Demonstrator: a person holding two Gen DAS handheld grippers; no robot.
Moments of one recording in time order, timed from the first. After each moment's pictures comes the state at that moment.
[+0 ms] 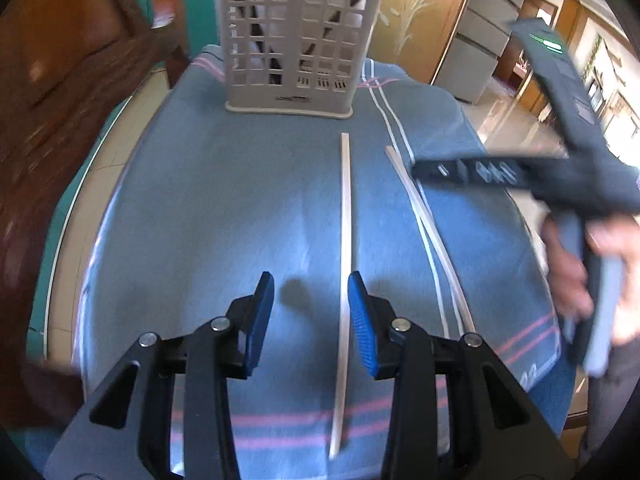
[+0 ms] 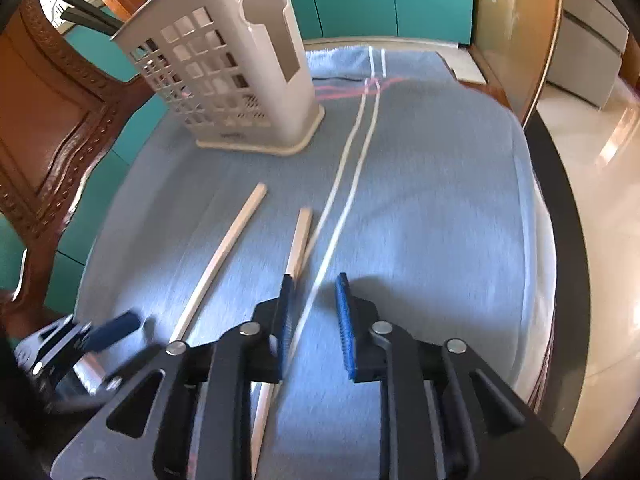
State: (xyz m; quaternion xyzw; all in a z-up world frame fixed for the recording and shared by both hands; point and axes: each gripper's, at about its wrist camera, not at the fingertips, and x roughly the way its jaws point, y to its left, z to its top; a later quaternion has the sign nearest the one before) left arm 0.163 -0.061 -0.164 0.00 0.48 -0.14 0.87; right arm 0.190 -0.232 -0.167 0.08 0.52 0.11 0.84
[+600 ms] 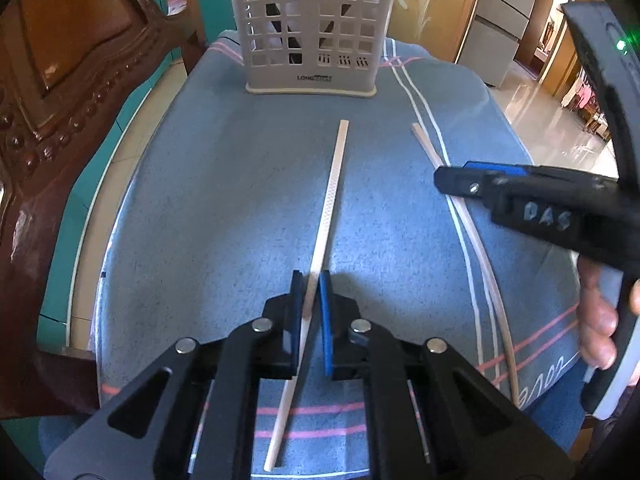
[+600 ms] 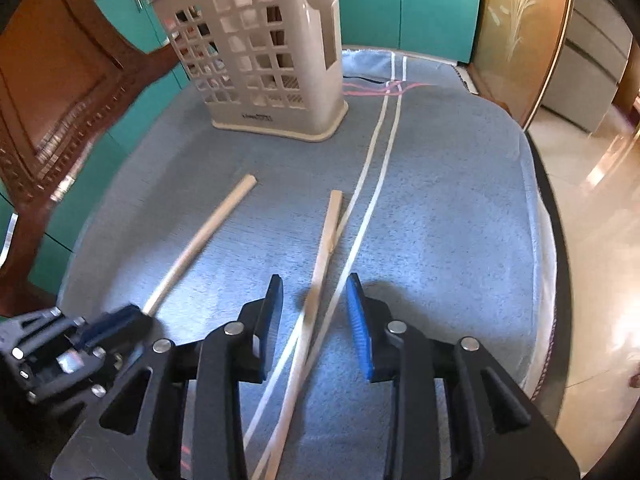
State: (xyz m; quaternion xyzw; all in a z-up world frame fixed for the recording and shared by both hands) left arm 0.150 -0.058 -0.167 0.02 0.50 -0.10 0.86; right arm 0.174 -0.197 -0.169 0.00 0.51 0.08 0.85
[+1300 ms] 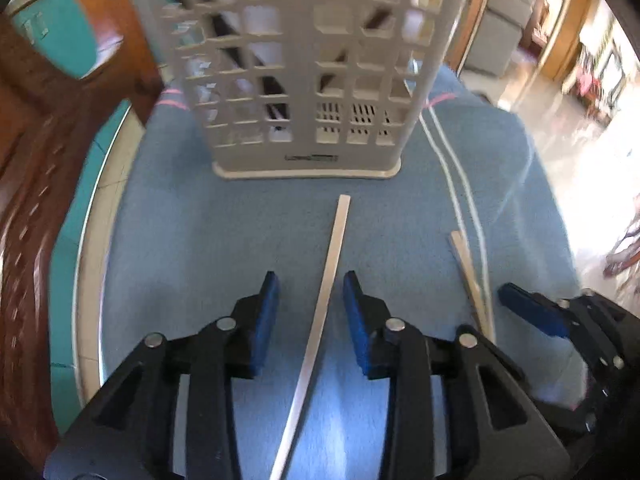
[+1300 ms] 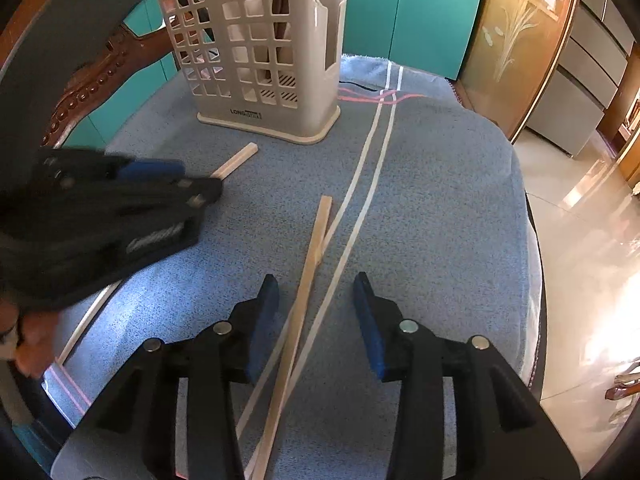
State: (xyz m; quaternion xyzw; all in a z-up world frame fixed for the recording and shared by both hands) left arm 0.274 -0.085 -0.169 0.07 0.52 -0.11 0.84; right arm 0.172 -0.187 -0.179 -0.04 0.49 0.07 0.87
